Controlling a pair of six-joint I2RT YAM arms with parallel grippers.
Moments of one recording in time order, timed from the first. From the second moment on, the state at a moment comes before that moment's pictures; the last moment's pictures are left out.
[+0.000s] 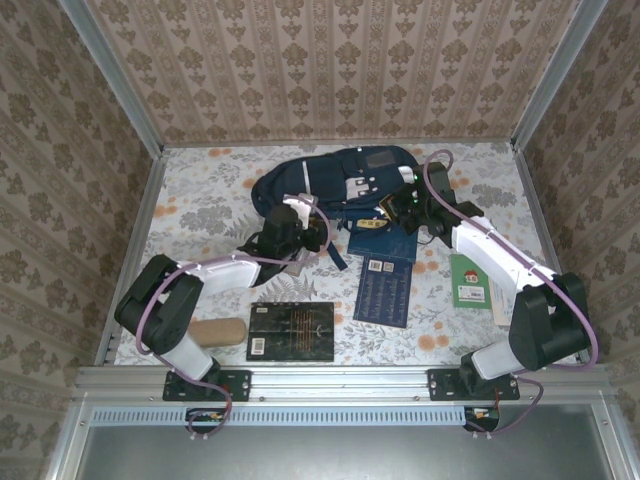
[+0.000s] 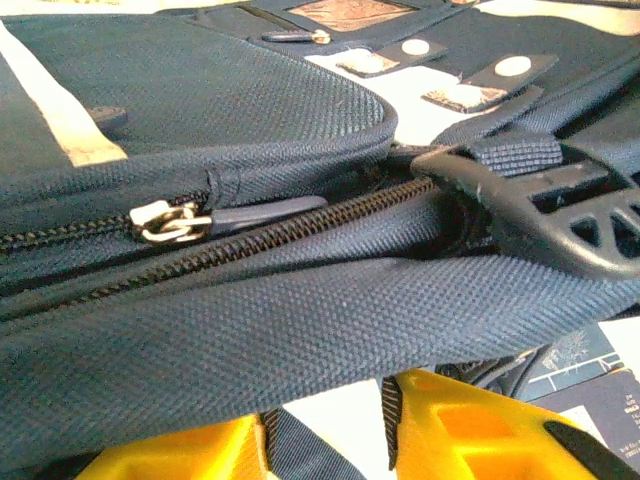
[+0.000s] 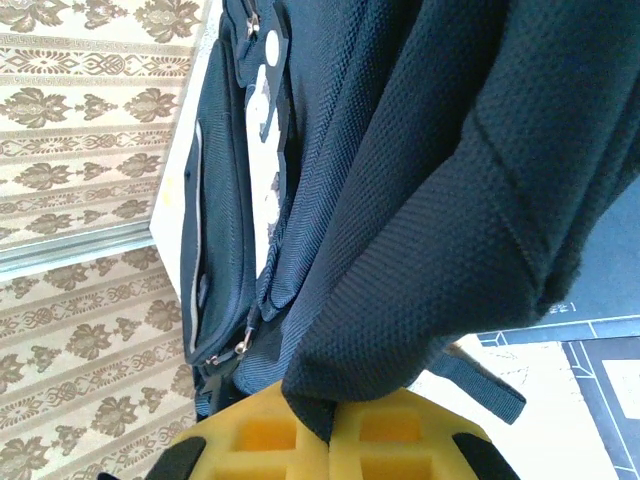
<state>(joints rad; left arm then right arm) -0.68 1.60 0.76 0.40 0.05 -0.32 0.29 1.46 1.09 -0.33 -0.25 1.26</state>
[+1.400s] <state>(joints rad) -0.80 1.82 0.59 1.16 -0.08 0.16 0.28 1.47 1.17 -0.38 -0.27 1.26</state>
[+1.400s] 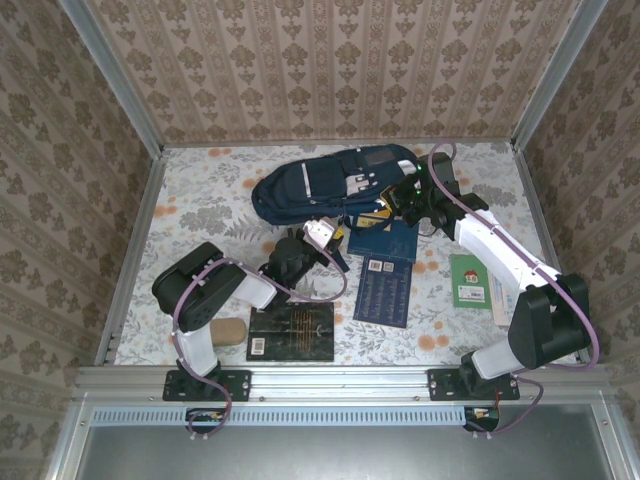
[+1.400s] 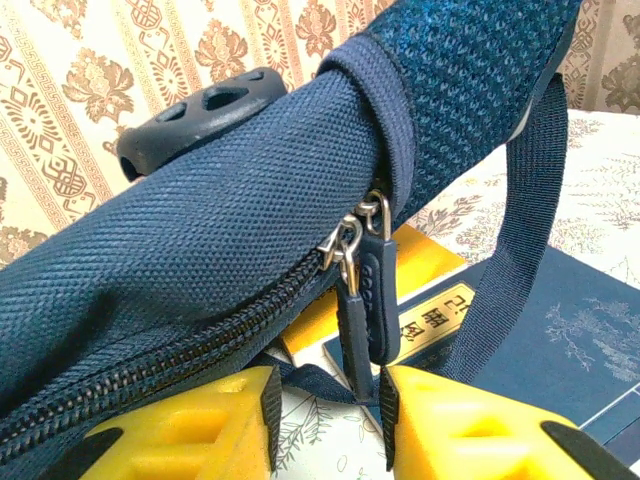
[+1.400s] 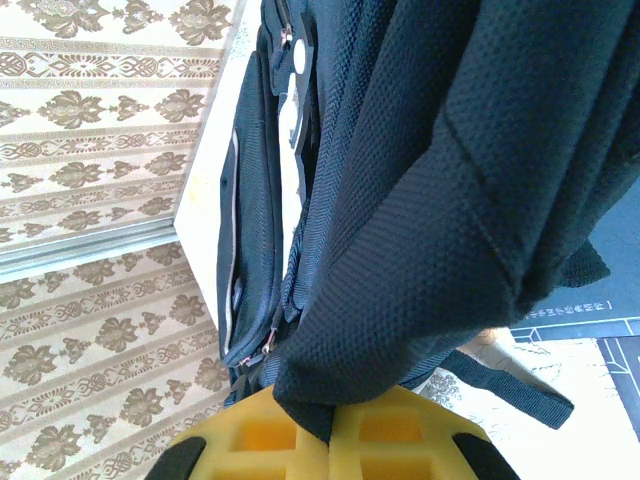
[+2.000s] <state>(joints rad) -0.80 1.82 0.60 1.16 -0.07 0.19 0.28 1.47 1.17 -0.38 -0.27 1.26</state>
